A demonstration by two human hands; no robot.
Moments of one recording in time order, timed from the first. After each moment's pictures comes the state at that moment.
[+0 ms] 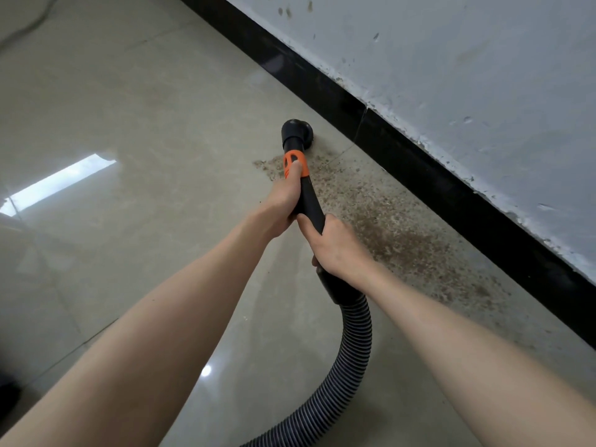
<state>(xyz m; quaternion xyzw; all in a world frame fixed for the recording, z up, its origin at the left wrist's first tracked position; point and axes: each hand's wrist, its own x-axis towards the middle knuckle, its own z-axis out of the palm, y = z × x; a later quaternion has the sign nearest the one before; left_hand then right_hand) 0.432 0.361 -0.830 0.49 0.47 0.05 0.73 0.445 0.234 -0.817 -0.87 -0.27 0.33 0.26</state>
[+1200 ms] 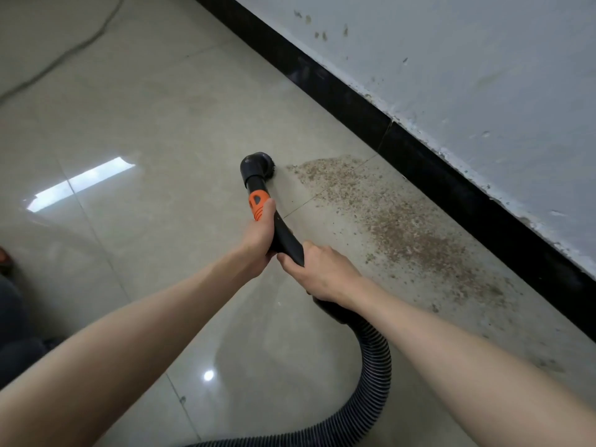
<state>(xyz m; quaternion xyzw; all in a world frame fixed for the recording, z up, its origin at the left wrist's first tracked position) 0.317 0.372 -0.842 0.39 0.54 0.13 0.73 0.364 0.250 -0.794 -0.84 -0.41 0.34 0.11</state>
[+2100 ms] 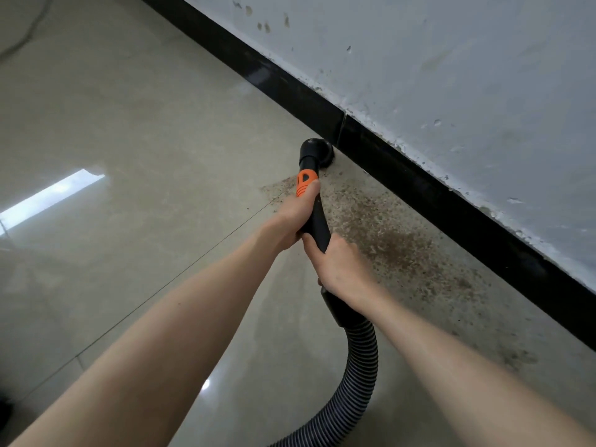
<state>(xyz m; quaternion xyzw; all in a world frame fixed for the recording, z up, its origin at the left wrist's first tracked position) 0.439 0.324 -0.824 0.52 0.45 -0.03 0.73 0.432 0.199 -0.805 -0.90 -0.22 0.30 0.23</state>
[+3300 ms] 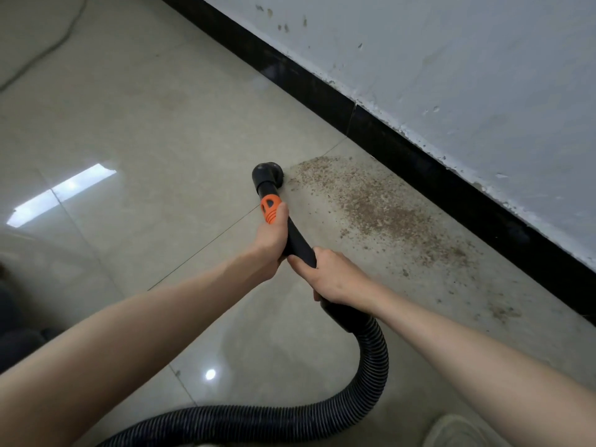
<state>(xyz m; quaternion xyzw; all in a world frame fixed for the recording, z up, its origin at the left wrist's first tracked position) 0.322 0.302 -0.825 0.44 0.53 0.08 0.72 0.357 0.176 -0.786 -0.85 -0.33 0.38 0.17</state>
